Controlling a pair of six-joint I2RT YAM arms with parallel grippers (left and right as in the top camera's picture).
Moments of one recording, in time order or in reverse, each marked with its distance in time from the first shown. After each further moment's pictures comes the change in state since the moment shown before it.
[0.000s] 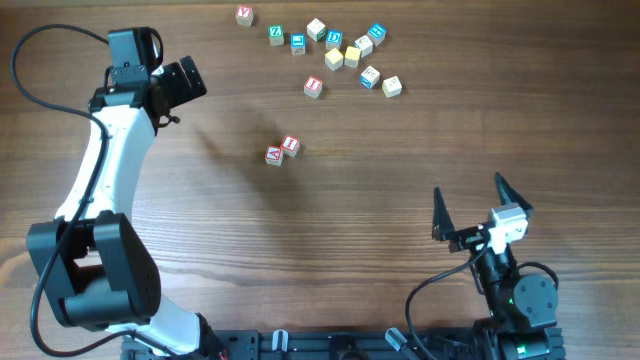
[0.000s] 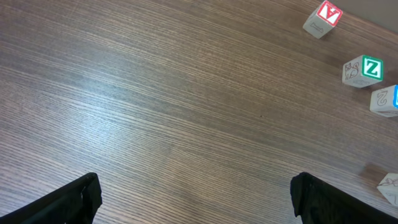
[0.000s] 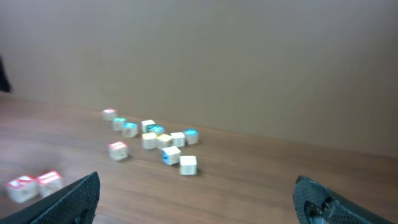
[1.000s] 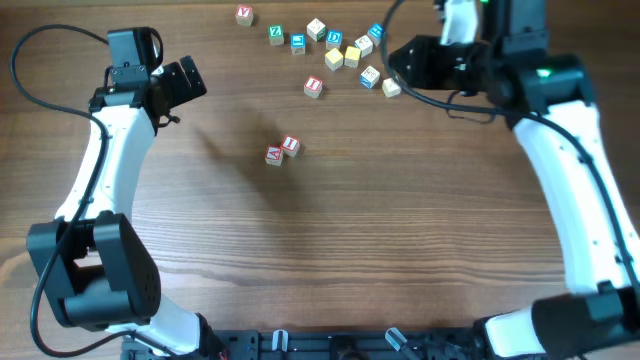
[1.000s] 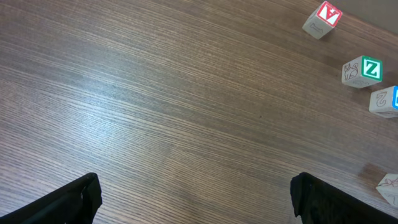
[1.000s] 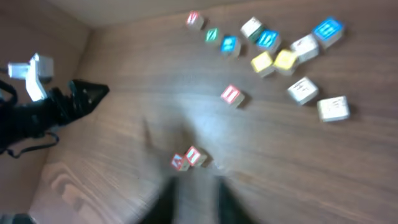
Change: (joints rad) left arm 0.000 0.000 0.001 -0.001 0.000 -0.004; right arm 0.051 1.614 1.672 -0.943 -0.405 0.336
